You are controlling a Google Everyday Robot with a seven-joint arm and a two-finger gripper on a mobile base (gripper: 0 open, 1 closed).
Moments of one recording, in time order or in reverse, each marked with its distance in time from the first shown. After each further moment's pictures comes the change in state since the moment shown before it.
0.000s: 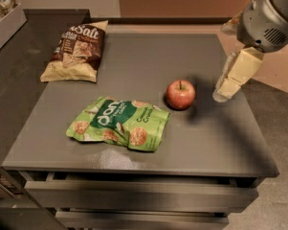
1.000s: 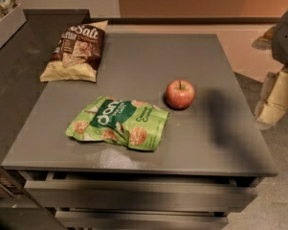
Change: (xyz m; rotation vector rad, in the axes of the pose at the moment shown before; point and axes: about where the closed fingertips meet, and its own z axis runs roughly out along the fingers) arm 0.053 0.048 -0.036 -0.020 0.212 0.002
